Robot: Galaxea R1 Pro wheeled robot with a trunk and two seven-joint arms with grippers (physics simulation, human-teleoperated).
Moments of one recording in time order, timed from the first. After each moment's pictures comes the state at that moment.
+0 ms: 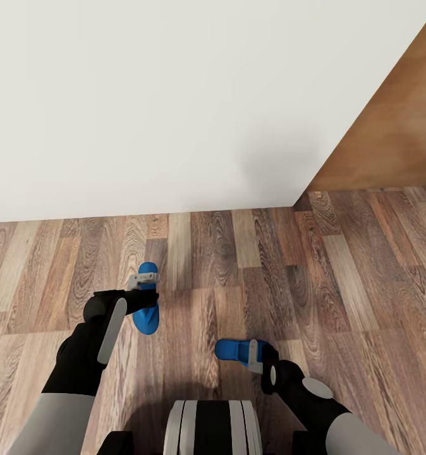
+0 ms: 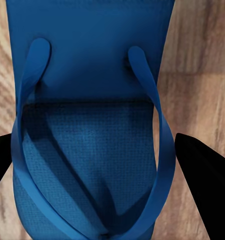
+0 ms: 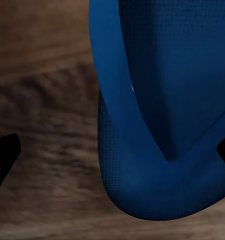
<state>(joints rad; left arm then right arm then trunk) -0.62 -0.03 -0.01 -1.39 0.18 1.00 0.09 -0.58 -0.05 0.54 -0.71 0.93 0.33 0.44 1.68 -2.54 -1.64</state>
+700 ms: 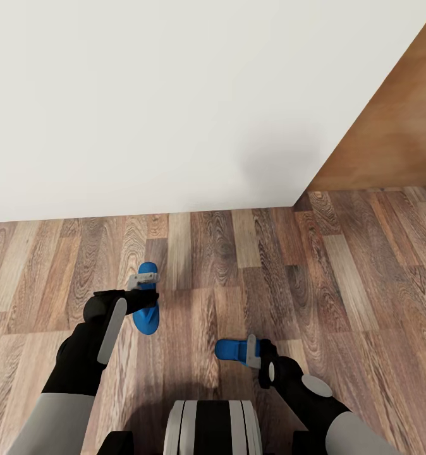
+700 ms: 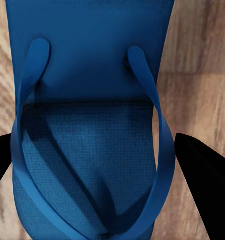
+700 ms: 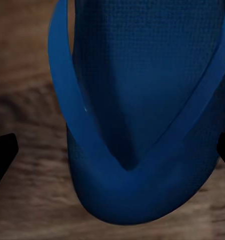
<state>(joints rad) -0.62 -0.03 -0.01 -1.39 0.18 1.00 0.09 -0.58 -0.05 0.54 -0.76 0.94 0.34 0.43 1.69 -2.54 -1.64</state>
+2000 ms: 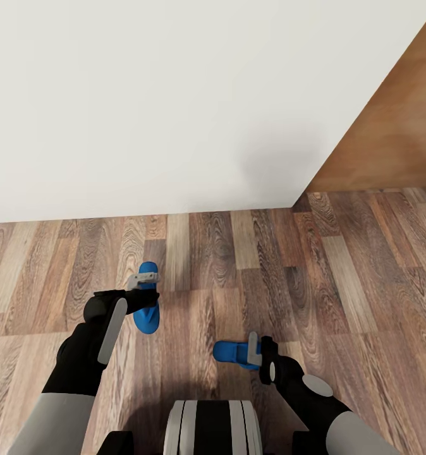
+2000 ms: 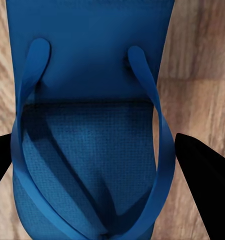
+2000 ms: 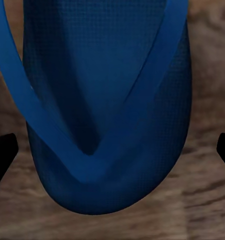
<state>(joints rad) -0.62 -0.03 -0.01 -1.38 0.18 0.99 0.08 -0.58 -0.05 0.54 -0.75 0.94 0.34 0.38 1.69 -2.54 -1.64</state>
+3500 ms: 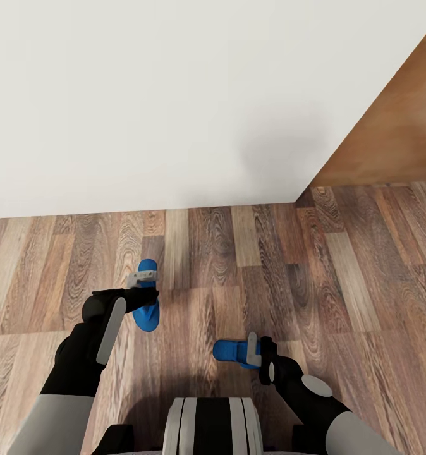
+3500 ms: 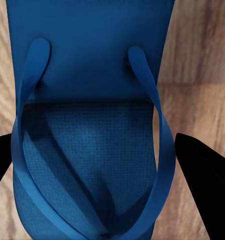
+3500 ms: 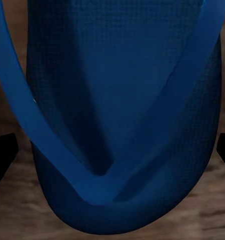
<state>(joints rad) -0.61 -0.03 -0.01 -1.41 0.18 1.00 0.08 -0.58 -0.05 0.55 -0.75 0.94 0.34 0.38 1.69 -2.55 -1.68</state>
